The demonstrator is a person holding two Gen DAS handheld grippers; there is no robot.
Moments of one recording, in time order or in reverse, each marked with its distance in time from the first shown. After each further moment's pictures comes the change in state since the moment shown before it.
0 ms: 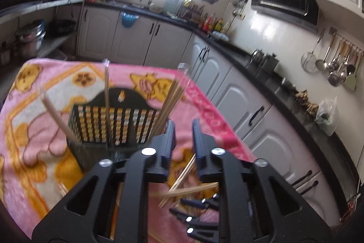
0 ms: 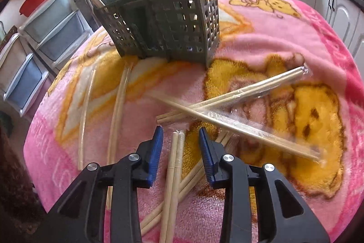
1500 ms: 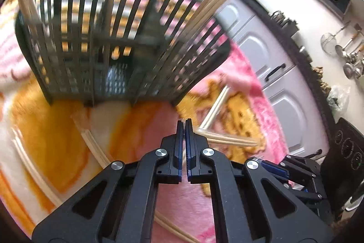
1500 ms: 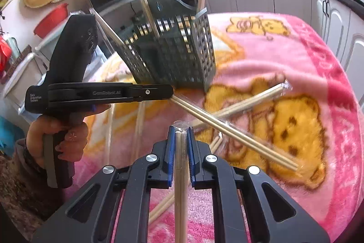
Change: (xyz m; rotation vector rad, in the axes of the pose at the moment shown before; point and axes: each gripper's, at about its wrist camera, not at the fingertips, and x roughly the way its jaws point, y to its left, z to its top) left arm 0.083 0.046 -0.072 -0.139 0.310 -0.032; right arm -0.067 -0.007 -0.001 0.029 -0.164 0.070
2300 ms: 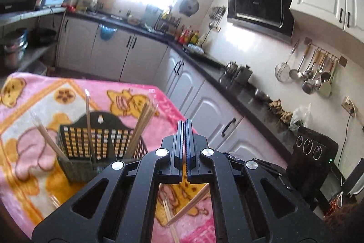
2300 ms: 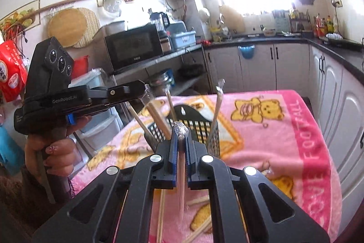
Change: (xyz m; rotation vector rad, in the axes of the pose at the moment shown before) left arm -0.153 -0.085 0.048 0.187 -0.402 -0.137; right arm -0.107 0.027 0.074 -0.073 -0.402 0.029
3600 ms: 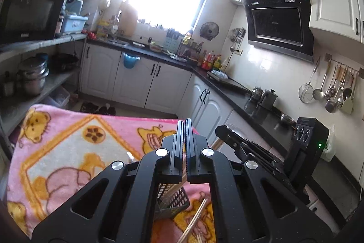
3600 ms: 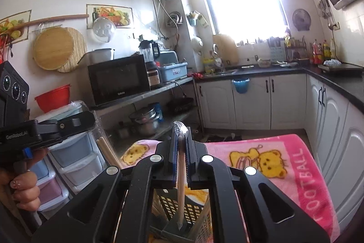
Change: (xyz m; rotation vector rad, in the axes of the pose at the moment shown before) left arm 0.002 0.037 0.059 0.020 -0.130 0.158; right arm 0.102 -0.018 0.084 -0.022 -0.174 -0.079
